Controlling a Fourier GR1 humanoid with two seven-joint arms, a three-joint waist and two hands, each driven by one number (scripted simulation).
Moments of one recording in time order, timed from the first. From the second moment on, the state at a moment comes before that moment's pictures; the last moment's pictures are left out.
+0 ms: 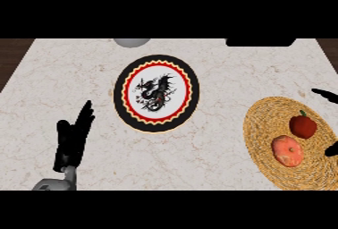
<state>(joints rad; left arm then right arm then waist) -0.04 0.20 -0.12 -1.44 0.02 0.23 0.19 -0.31 -0.80 0.06 -1.04 0.36 0.40 -0.08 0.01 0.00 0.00</state>
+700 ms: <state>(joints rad) -0.02 0.16 -0.07 -1.46 -0.01 0.19 0.20 -0.37 -0.69 0.01 -0.91 0.54 0.42 -0.14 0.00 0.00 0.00</state>
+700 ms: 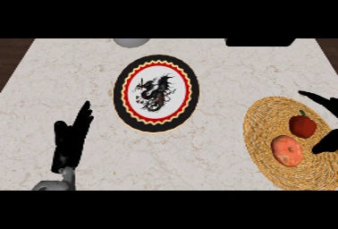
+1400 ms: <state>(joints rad) -0.04 0.14 -0.05 -1.47 -0.06 0.17 0.23 -0.41 -0.63 -0.02 -0.81 0.69 0.35 -0.25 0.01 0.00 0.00</state>
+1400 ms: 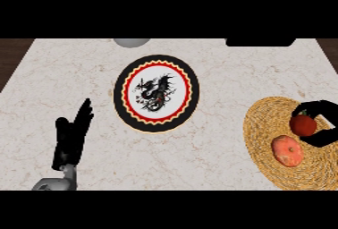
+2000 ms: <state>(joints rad) -0.04 0.13 -0.04 -1.47 -0.06 0.15 0.23 -0.49 -0.41 0.00 -0.90 0.79 0.13 -0.04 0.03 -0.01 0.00</state>
